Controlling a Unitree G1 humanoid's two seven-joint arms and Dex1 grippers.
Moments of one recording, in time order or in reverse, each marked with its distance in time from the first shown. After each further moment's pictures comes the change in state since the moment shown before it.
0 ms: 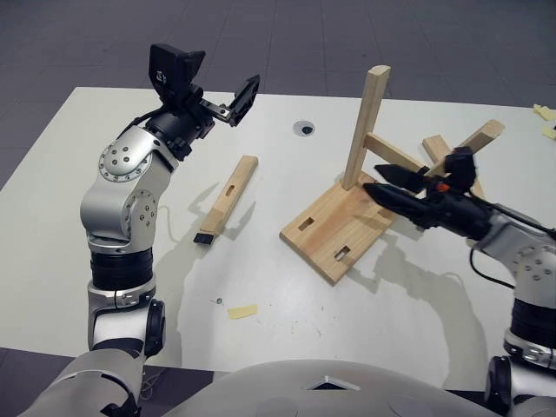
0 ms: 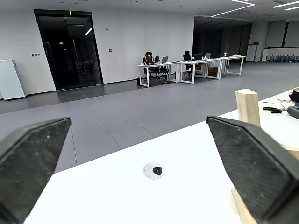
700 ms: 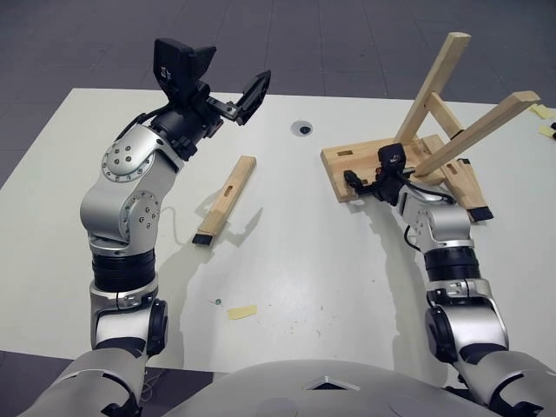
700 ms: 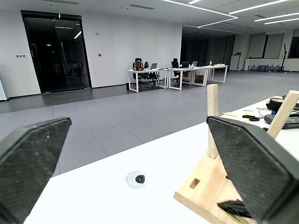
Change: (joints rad) left arm -0.009 -0.011 -0.011 -0.050 -0.066 0.039 0.010; right arm -0.345 0.267 0.429 0.433 -0.739 -0.235 -0.474
